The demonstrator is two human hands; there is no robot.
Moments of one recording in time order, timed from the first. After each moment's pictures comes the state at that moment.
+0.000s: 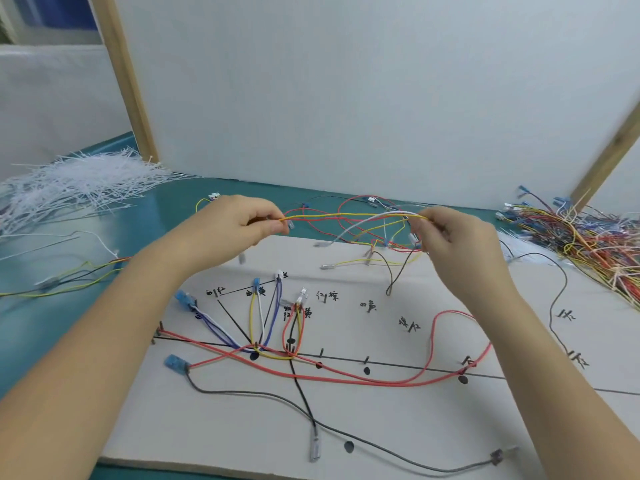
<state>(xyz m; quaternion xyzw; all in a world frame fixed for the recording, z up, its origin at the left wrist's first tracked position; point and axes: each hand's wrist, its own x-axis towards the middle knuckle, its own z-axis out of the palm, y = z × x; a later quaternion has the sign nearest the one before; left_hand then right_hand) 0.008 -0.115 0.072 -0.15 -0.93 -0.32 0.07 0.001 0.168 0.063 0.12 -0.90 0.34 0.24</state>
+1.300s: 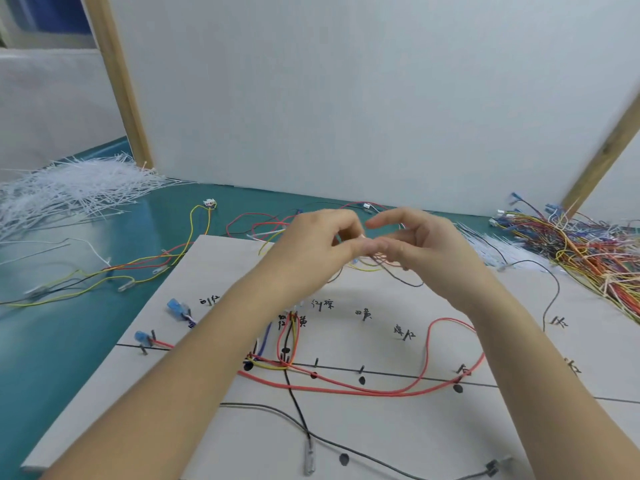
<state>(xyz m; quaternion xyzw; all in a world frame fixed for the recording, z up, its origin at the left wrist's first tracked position) 0.017 -0.021 0.071 -0.21 -0.87 -0.43 0.14 0.005 0.153 0.076 0.24 -0.79 0.56 0.01</state>
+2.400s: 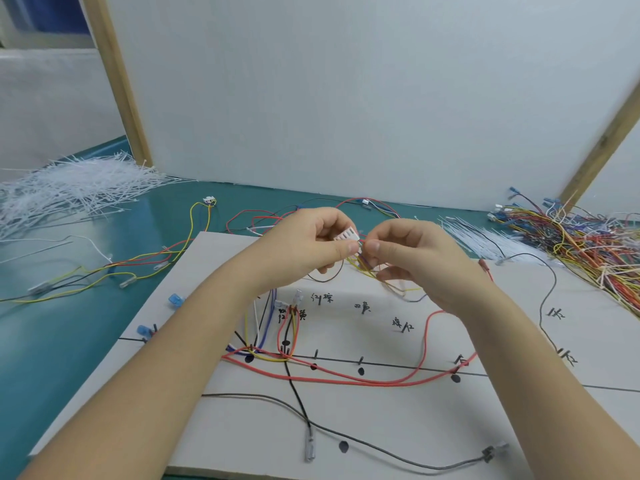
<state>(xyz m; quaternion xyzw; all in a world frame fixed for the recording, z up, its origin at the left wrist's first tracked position) 0.023 -0.035 0.076 -0.22 -0.82 -0.53 0.00 0.017 0.148 0.073 0.21 -0.78 0.58 -0.06</state>
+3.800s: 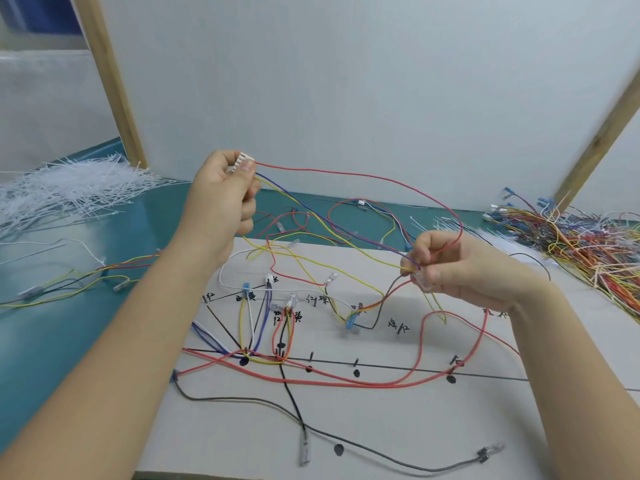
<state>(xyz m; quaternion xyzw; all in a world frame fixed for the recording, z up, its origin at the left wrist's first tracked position) 0.007 -0.079 0.093 0.00 -0.65 -0.73 0.18 -0.005 0.213 0.063 0.22 -0.67 0.66 -0.24</state>
